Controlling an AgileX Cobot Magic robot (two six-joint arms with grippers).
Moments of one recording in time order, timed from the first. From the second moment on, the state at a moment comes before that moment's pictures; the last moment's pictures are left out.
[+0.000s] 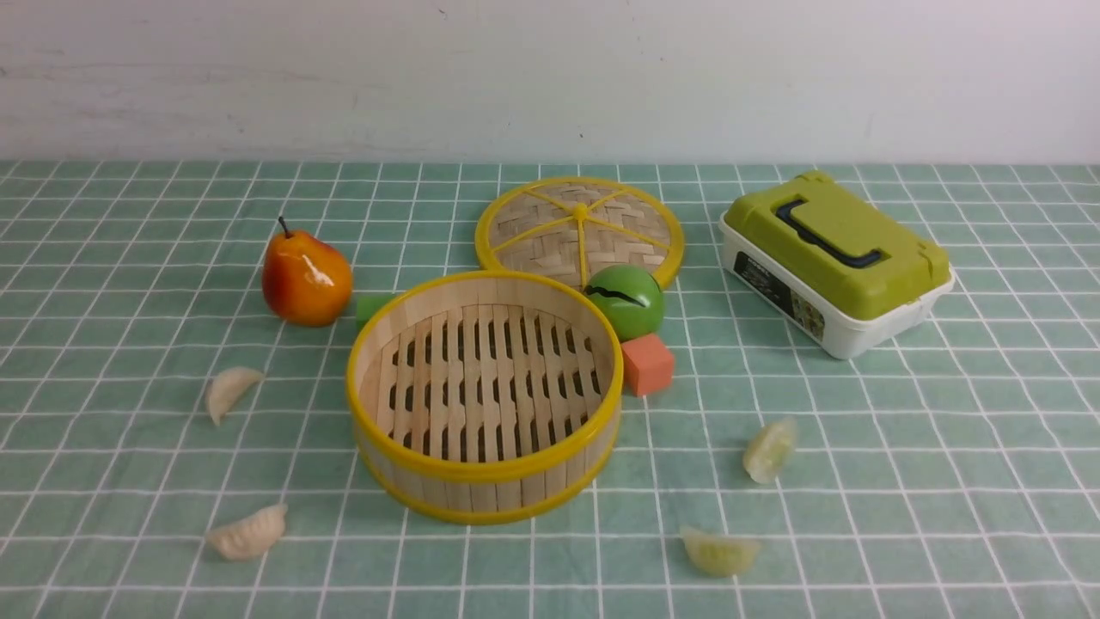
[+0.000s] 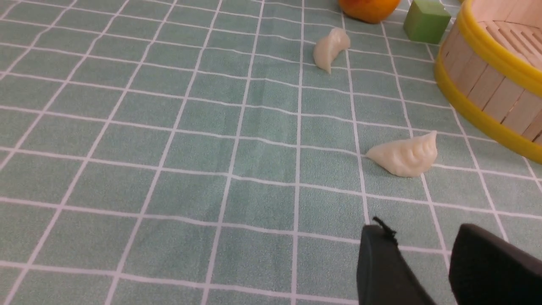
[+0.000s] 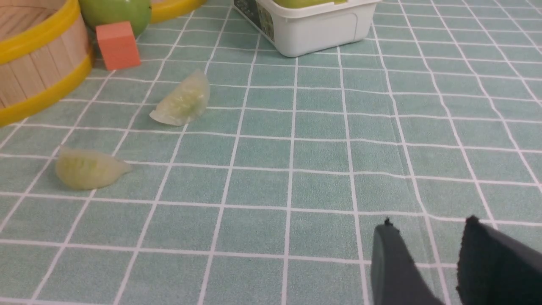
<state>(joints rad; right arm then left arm) 0.04 -0.01 0.02 0.05 0.38 -0.01 -0.01 -0.01 0.03 0.05 0.40 -0.21</state>
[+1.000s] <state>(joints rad) 0.04 0.03 -0.05 0.05 -0.62 0.43 -0.01 0.03 -0.13 0.09 -0.48 -0.68</state>
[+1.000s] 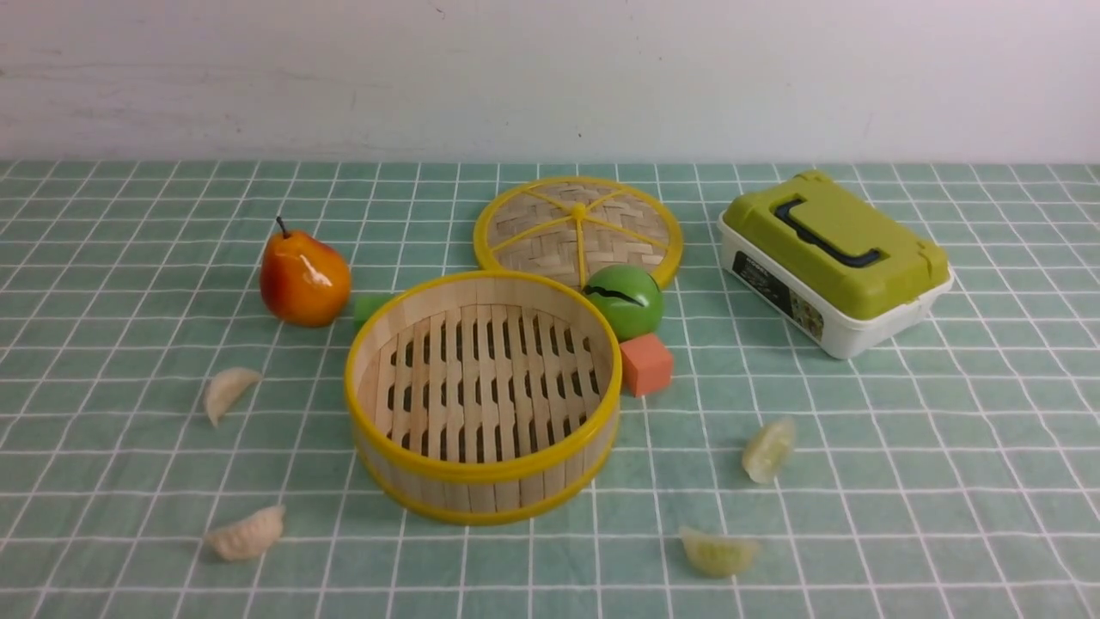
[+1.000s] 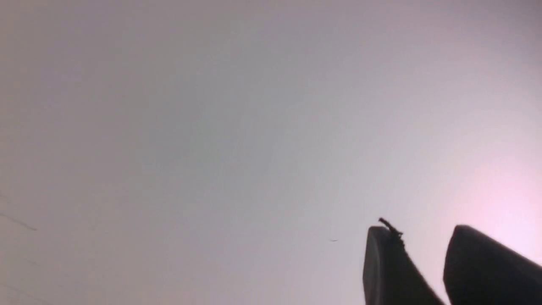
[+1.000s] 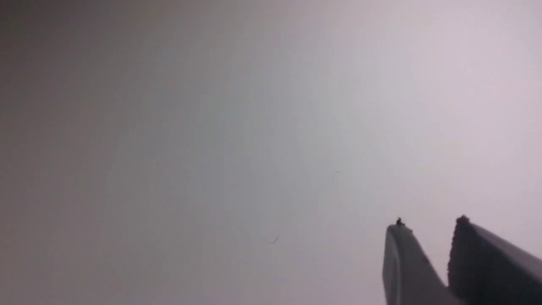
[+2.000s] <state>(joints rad) 0.28 0.86 -0.46 0.03 0.65 0.02 -0.14 1.69 -1.34 0.24 0.86 -0.46</state>
